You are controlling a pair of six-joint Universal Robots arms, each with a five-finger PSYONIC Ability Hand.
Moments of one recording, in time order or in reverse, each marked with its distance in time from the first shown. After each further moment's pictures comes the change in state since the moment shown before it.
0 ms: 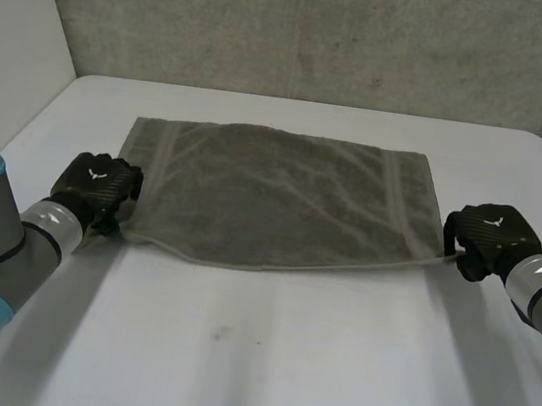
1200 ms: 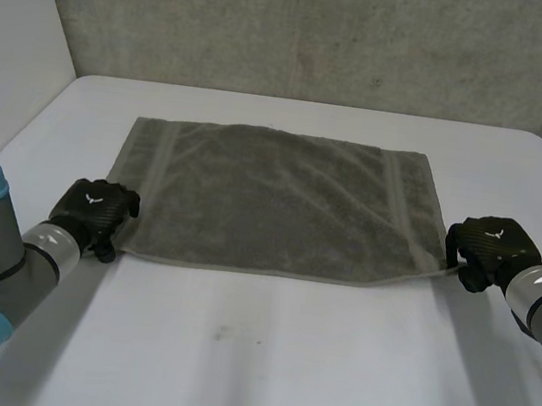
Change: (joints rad) left arm 0.029 -0.066 -0.041 0.029 0.012 -0.017; right arm -0.016 0.035 0.025 -0.026 0.003 -0.007; left_hand -0.107 -0.109 -0.108 -0.110 -0.112; right_hand 0.000 0.000 0.000 0.000 0.000
